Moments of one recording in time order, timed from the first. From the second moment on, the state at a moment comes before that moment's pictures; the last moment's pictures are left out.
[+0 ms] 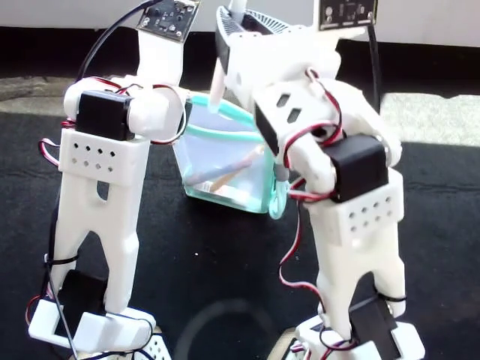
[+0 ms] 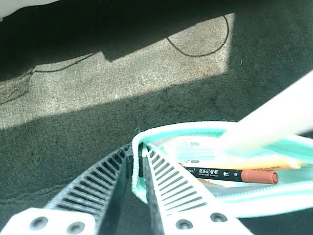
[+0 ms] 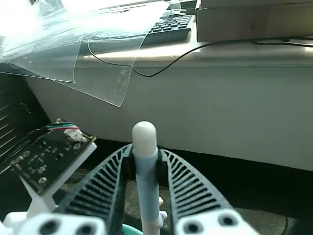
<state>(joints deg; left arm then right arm) 8.6 2.3 -25.1 94.3 -4.0 -30.6 -11.0 -35.6 61.5 -10.6</state>
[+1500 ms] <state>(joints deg) 8.2 2.3 -25.0 93.6 -3.9 -34.1 -13.5 -29.5 83.2 -10.5</state>
